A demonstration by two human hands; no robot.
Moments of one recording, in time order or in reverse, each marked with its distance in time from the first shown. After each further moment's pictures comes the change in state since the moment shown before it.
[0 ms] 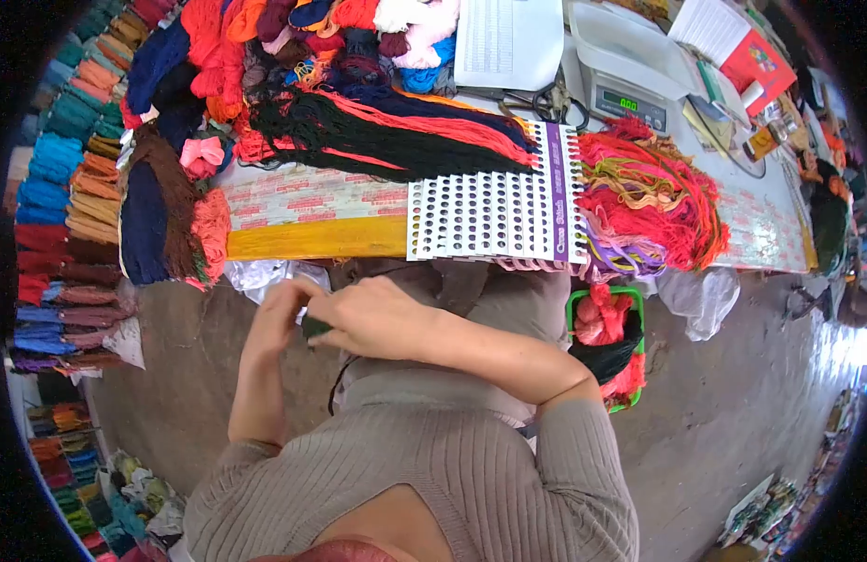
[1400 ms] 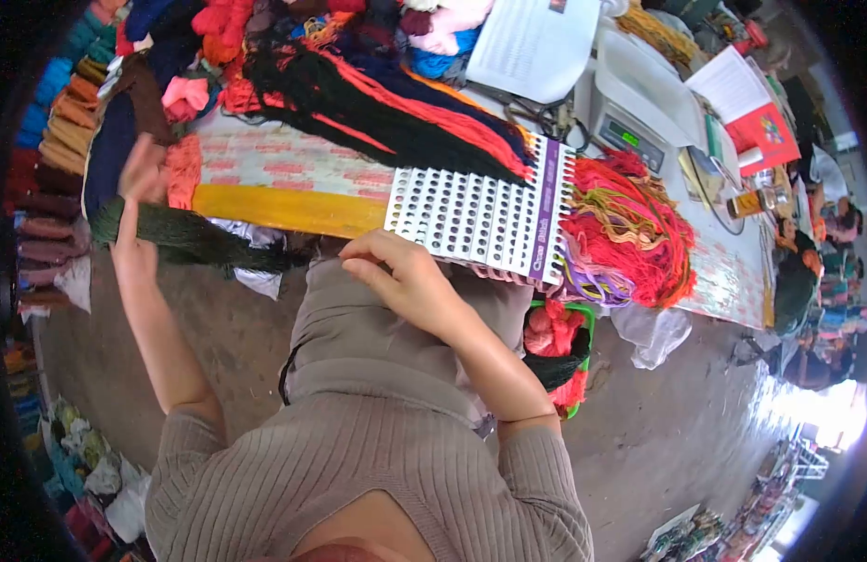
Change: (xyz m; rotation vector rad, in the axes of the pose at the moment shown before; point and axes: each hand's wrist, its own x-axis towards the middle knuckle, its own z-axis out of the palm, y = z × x) left_hand 0.003 0.064 -0.098 -0.062 0.498 0.514; right_hand -0.027 0.035 -0.025 0.392 0.230 0.301
